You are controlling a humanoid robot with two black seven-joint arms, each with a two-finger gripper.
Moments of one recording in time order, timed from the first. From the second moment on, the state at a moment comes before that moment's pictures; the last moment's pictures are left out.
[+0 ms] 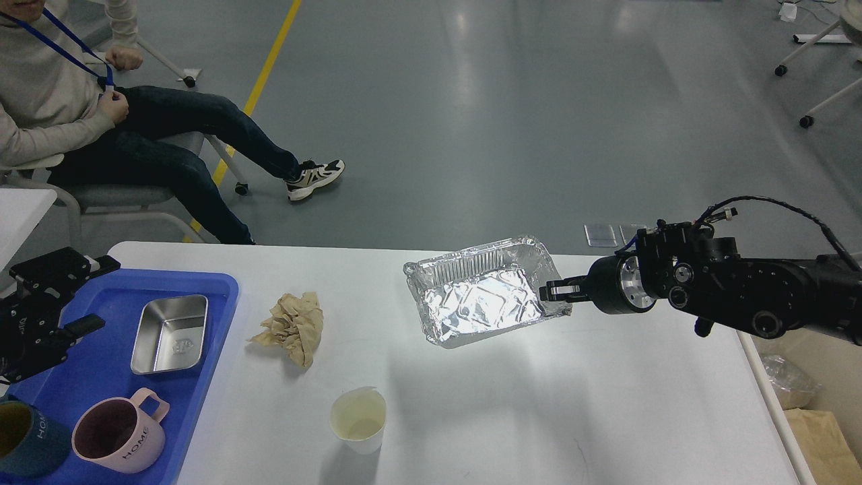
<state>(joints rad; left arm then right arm) -0.16 1.34 -0.74 -1.68 0.42 -0.16 -0.10 1.17 -0.49 -0.21 1.15 -0.97 0.30 0.07</state>
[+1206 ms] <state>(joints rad) -0.54 0.72 -0.30 -1.50 1.29 -0.31 -0.09 1.17 -0.46 -0.22 1.14 -0.89 0.30 0.07</state>
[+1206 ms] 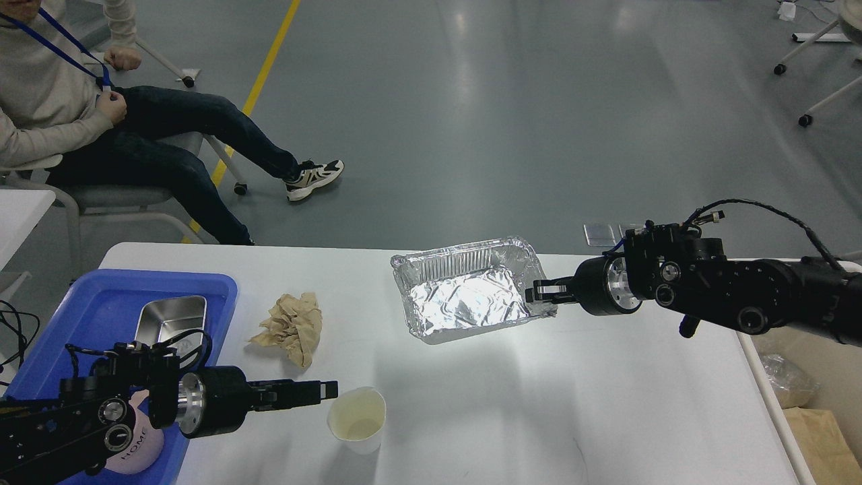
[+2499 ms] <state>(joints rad) -0.62 0.73 -0.16 -1.55 1.34 -0.29 -0.06 1.17 -0.46 -0.21 1.14 -0.88 0.29 0.08</state>
